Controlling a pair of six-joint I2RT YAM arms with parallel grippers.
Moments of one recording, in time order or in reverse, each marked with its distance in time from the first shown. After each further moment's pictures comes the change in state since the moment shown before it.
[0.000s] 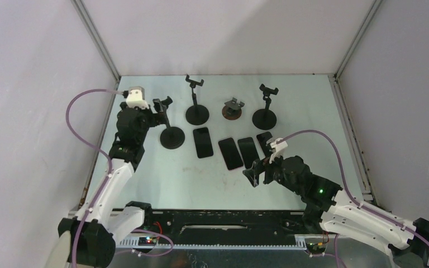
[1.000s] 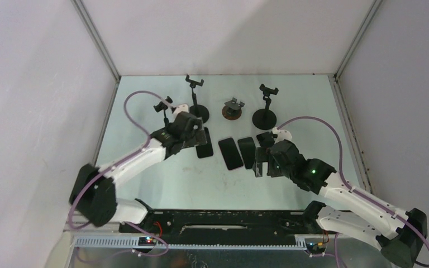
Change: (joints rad) left arm -0.462 0.267 0.122 -0.487 -0.255 -0.507; right arm -0.134 0.252 0.247 -0.427 0.078 0.227
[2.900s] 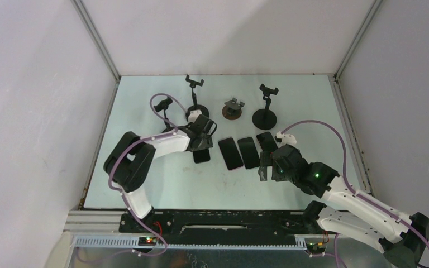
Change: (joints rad) left arm -0.030 0.515 0.166 0.105 -0.050 -0.058; right arm 0.016 -0.060 -0.027 -0.091 0.056 0.020
